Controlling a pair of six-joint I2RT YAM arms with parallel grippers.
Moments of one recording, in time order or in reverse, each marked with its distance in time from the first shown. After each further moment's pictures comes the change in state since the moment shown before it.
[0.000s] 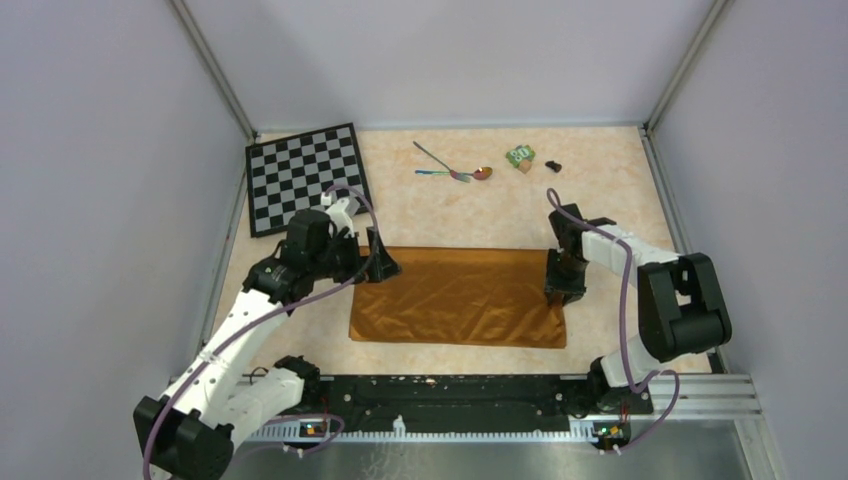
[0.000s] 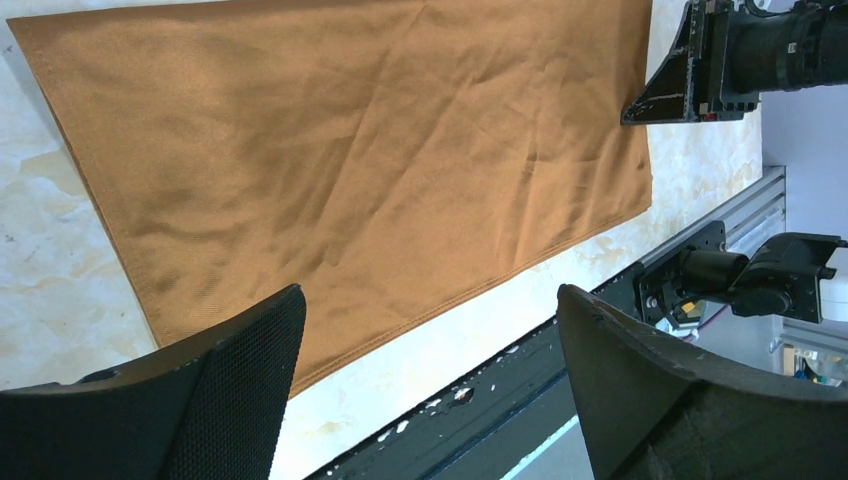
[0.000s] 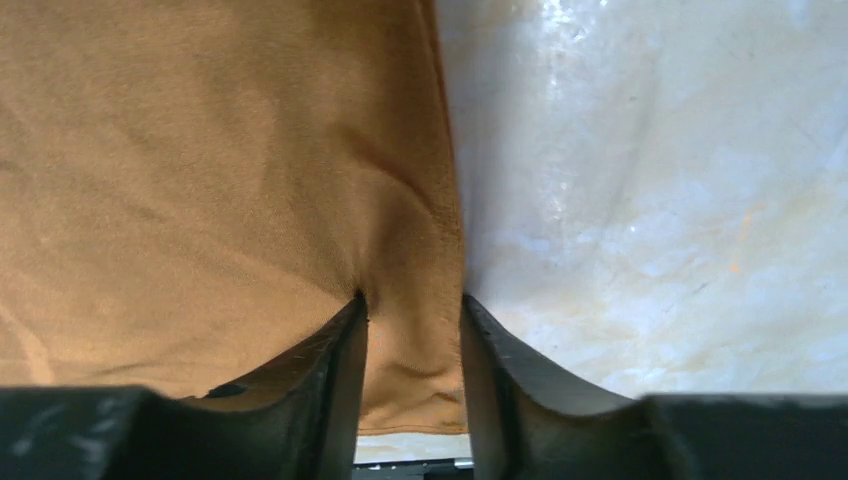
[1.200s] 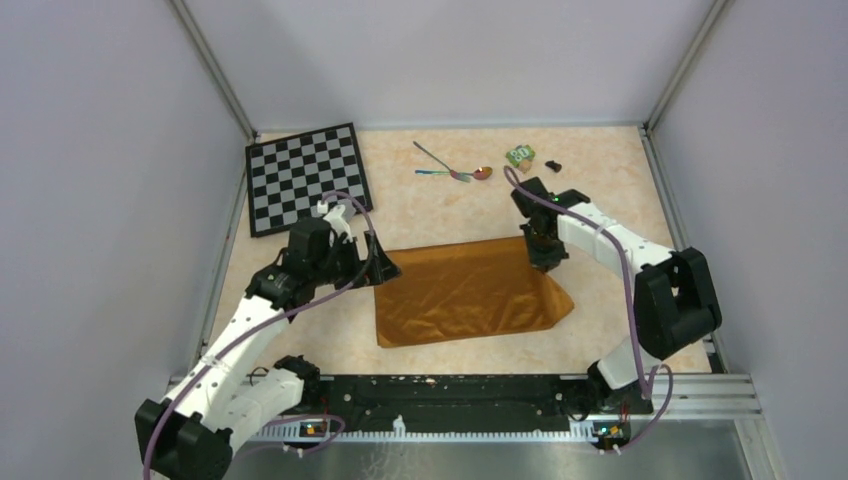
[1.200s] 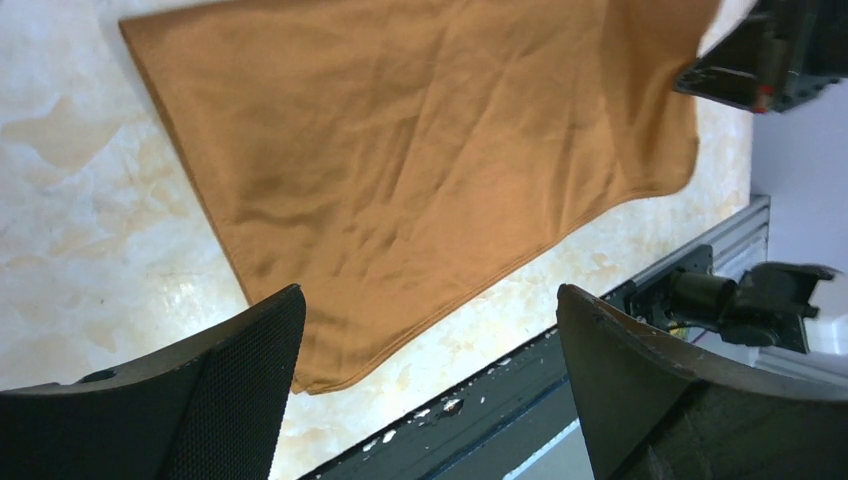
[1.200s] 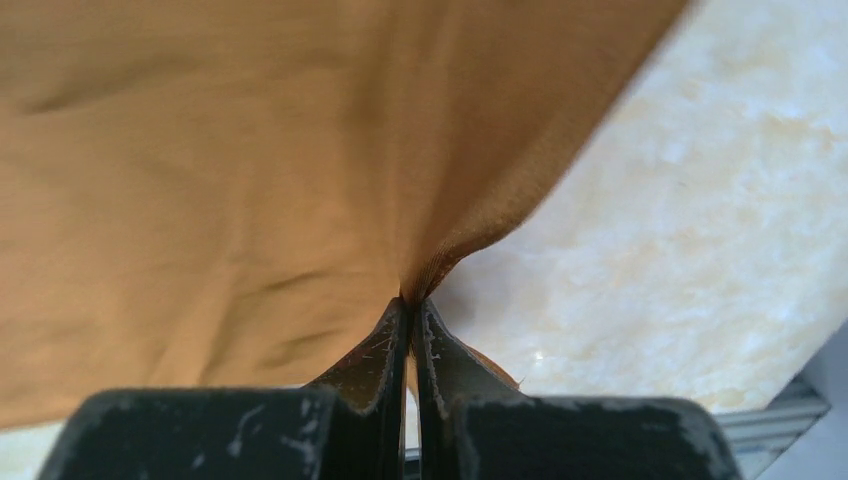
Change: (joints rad) left arm 0.000 -0.048 -0.046 0.033 -0.014 -0.060; right arm 0.176 0.031 0.275 -0.171 0.247 -0.101
